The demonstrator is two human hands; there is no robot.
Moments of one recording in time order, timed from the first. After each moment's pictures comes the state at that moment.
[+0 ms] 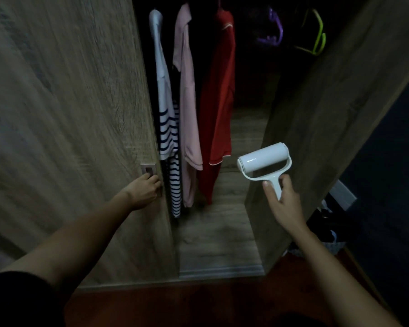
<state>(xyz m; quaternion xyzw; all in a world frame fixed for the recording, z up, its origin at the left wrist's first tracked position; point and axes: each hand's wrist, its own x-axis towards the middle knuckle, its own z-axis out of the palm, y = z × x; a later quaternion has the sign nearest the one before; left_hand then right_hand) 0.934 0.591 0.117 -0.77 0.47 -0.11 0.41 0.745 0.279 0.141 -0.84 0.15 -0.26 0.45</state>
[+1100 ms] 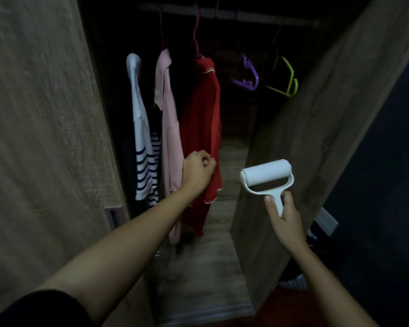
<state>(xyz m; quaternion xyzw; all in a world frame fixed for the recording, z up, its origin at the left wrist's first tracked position) 0.928 0.392 0.231 -0.83 0.21 -0.17 -0.48 0.772 0.235 0.173 -0.81 0.16 -0.31 0.48</state>
